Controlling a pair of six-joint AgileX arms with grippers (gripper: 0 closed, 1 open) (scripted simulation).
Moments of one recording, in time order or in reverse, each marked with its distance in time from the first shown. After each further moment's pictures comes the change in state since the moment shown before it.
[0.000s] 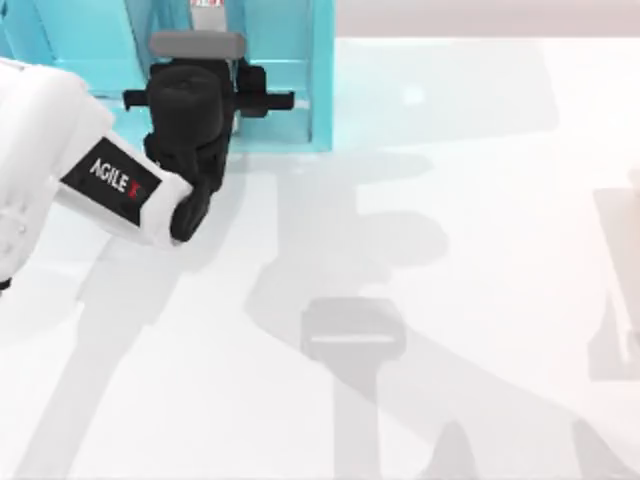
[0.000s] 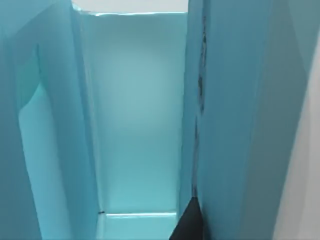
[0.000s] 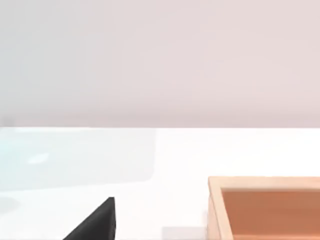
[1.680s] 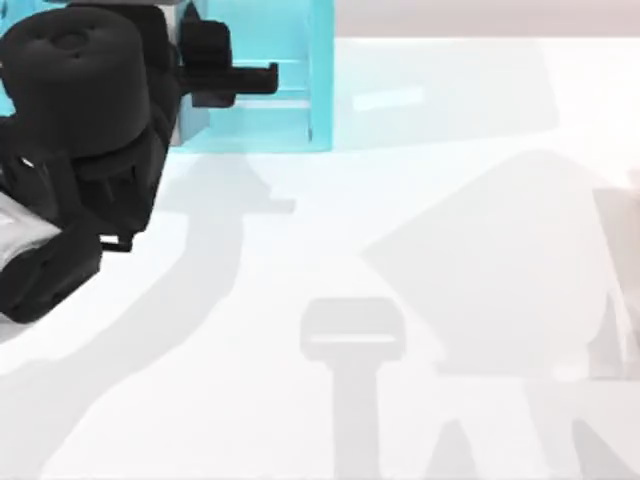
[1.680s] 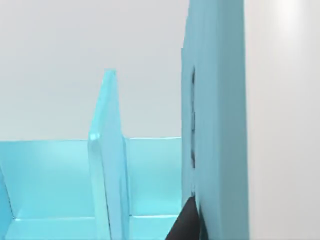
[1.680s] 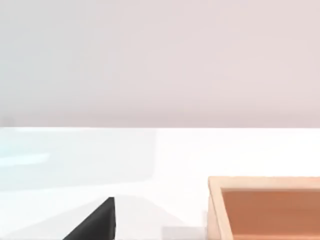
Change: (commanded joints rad) left arm -0.255 -1.070 -0.458 -0.627 -0.266 -0.033; right arm 0.000 0.000 0.000 0.000 0.000 0.000
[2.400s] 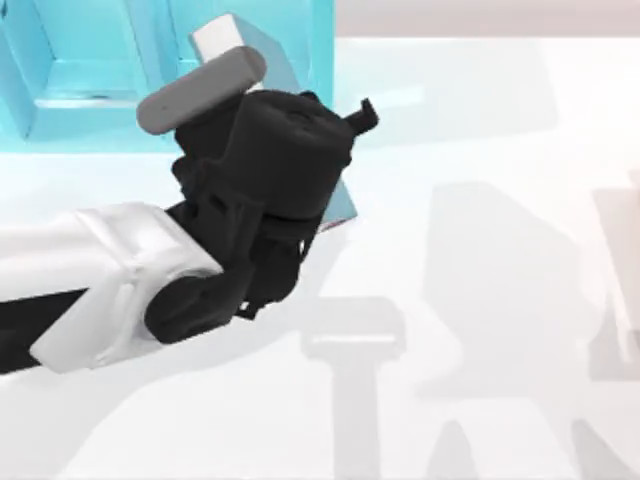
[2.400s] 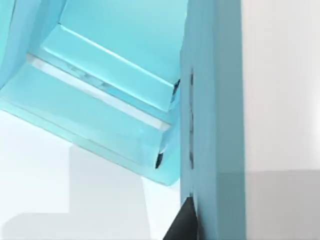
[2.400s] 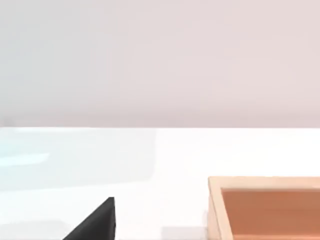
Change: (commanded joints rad) left arm -0.234 0.219 0.108 -0.256 -0.199 -0.805; right arm 0.000 0.000 0.000 0.000 0.000 0.000
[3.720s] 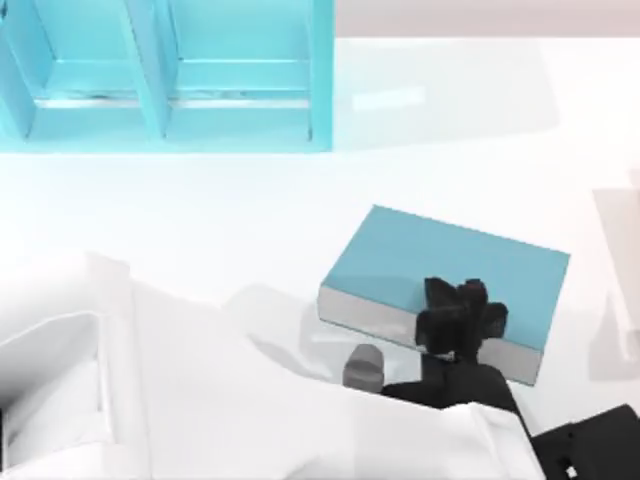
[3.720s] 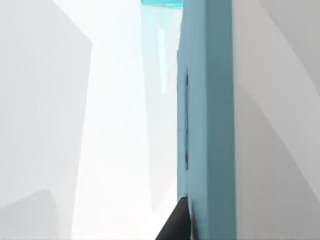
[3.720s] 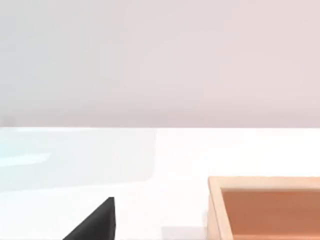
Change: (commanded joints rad) left arm -0.501 0.519 0.345 -0.507 -0.528 -1.841; right arm 0.000 0.000 0.000 0.000 0.000 0.000
